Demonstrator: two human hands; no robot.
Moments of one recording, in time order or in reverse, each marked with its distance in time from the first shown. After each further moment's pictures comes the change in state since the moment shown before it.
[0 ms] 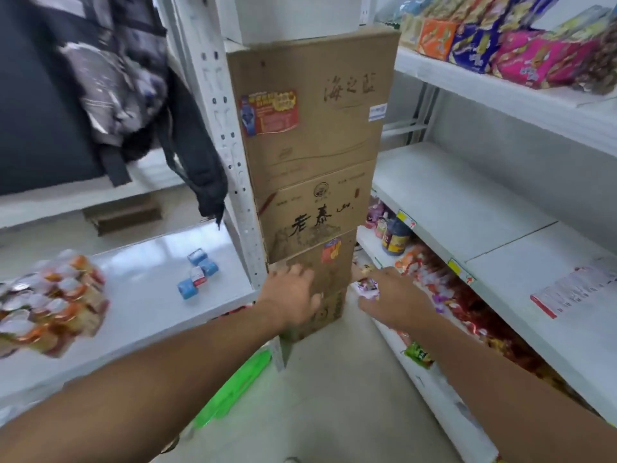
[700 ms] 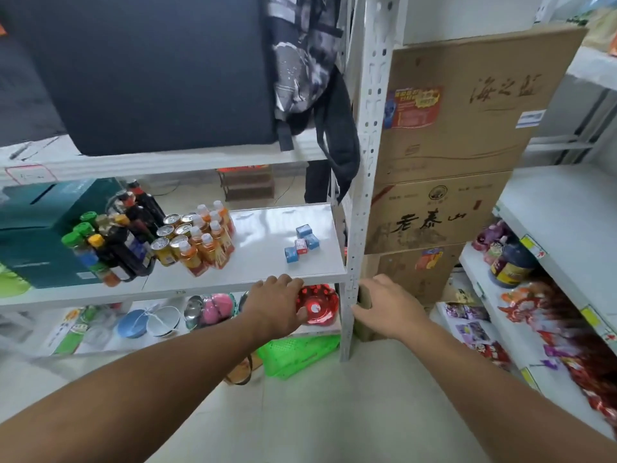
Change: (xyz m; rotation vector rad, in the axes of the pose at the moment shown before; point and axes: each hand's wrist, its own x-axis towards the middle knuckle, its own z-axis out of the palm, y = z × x) left_hand -0.197 -0.114 0.025 0.069 -0.016 -0.477; right_hand -0.041 -0.152 0.069 -0.064 -0.224 -0.422
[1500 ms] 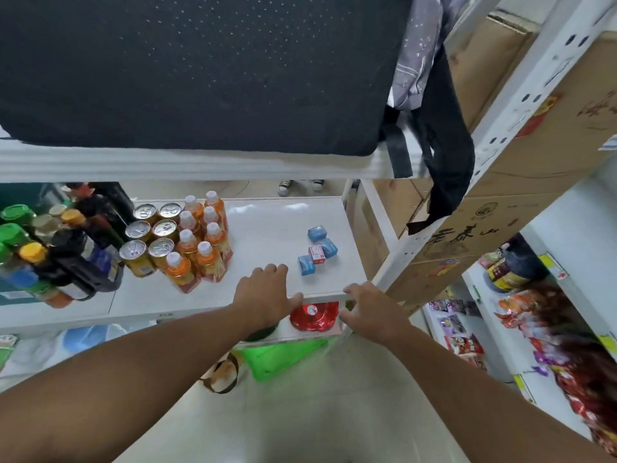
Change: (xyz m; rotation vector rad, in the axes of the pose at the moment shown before) left_hand 0.139 -0.180 0.053 -0.250 -0.055 -0.087; right_hand 0.170 -0.132 0.064 -0.064 -0.082 0.123
